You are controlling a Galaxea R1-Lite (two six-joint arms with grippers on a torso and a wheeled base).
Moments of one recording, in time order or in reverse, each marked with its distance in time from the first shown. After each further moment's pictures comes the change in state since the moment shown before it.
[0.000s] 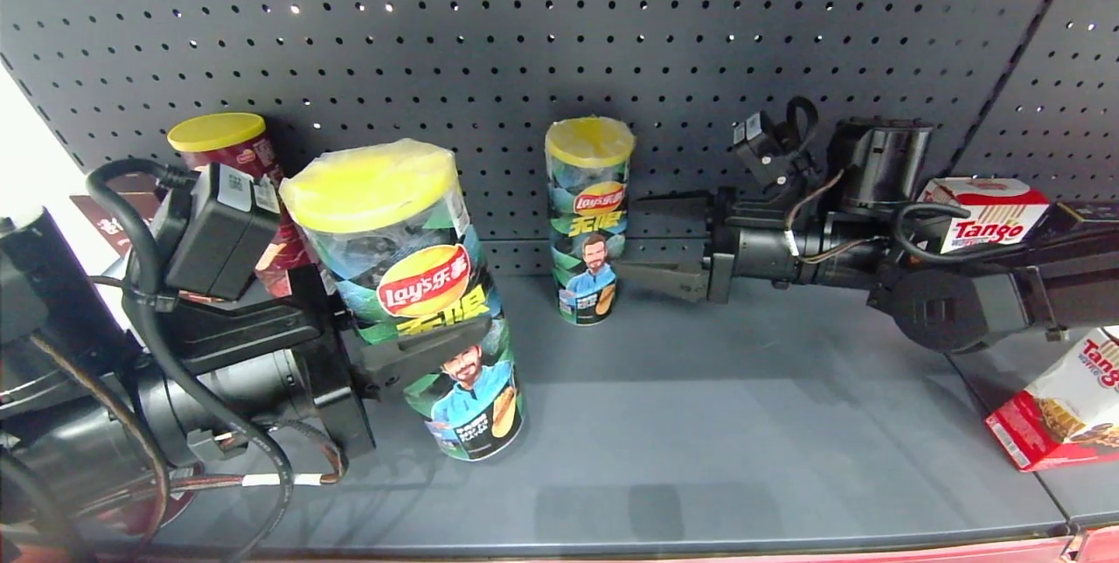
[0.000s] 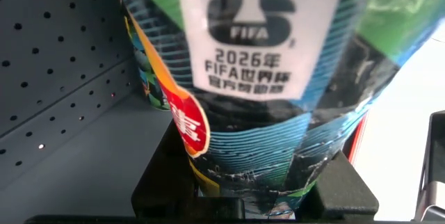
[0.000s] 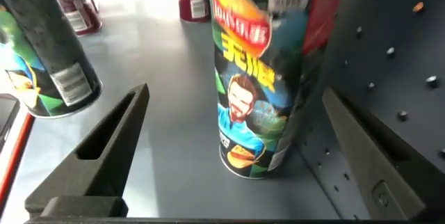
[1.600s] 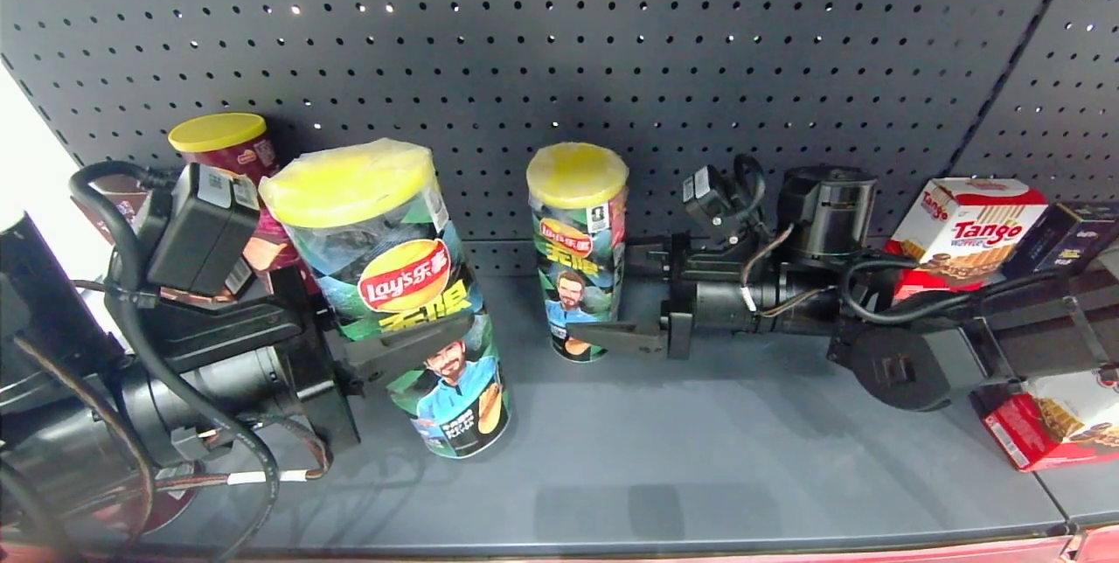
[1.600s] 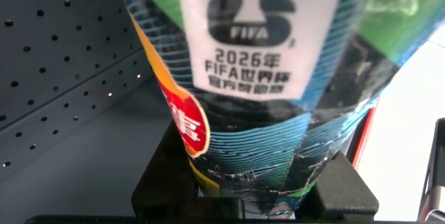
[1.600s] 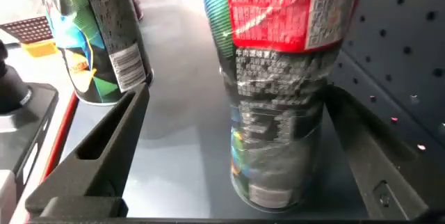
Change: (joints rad) left arm 0.036 -0.014 0.016 -0.003 0.001 -0.023; right arm 0.107 0.029 0.106 -0.102 -0.010 0.008
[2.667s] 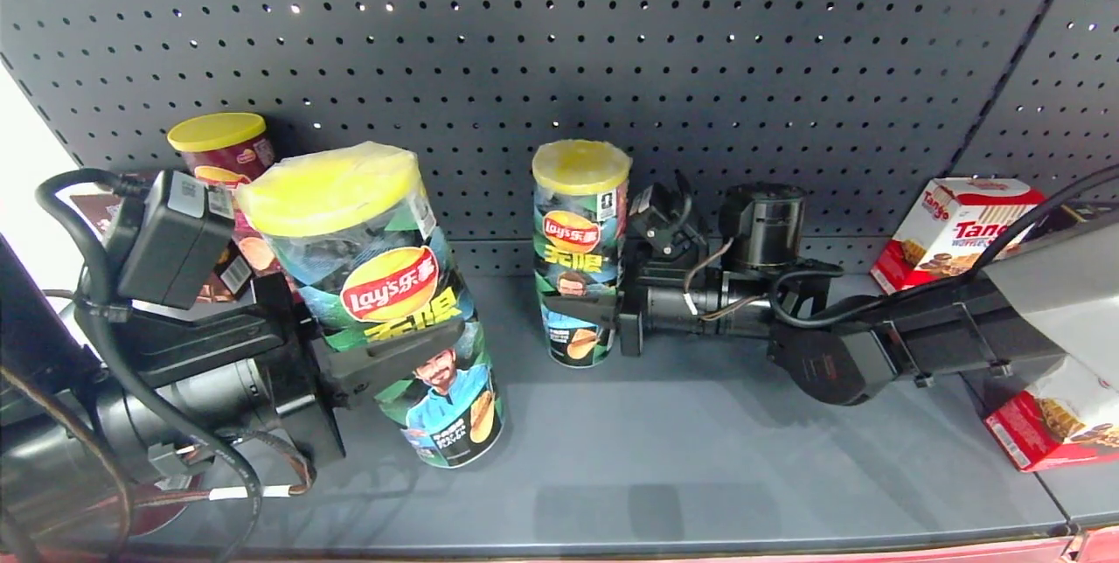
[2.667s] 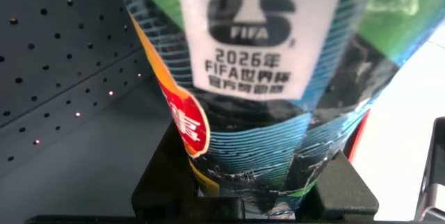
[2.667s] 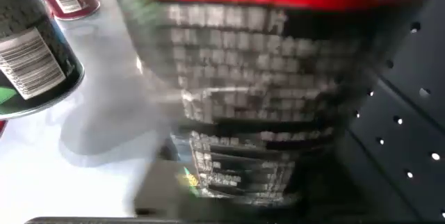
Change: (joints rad) left arm 0.001 -0.034 0.027 0.001 0.002 -0.001; right arm 0.039 0.126 -0.120 0.008 -0.113 0.001
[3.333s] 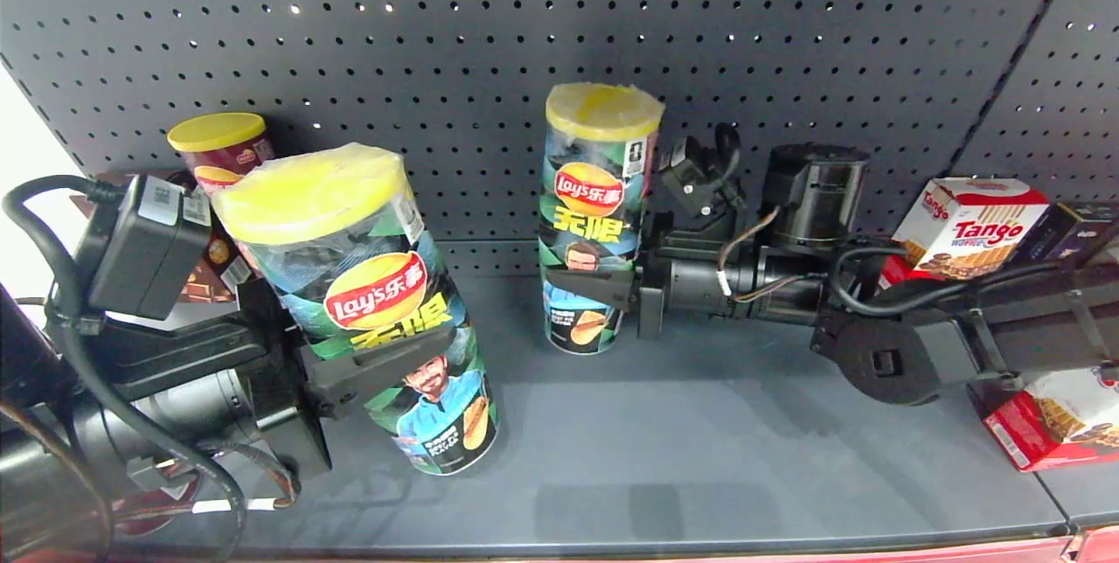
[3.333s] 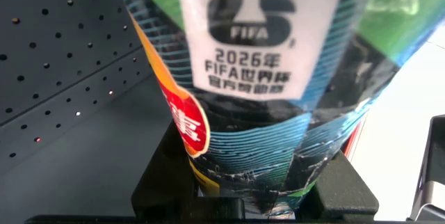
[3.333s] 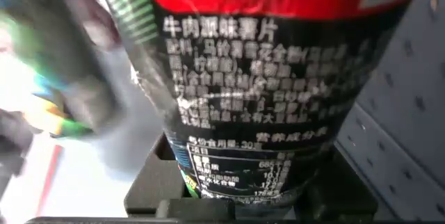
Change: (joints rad) left arm 0.000 -0.028 0.018 0.001 -0.001 0.000; right arm 0.029 -0.136 0.055 -0.006 -0.001 0.070
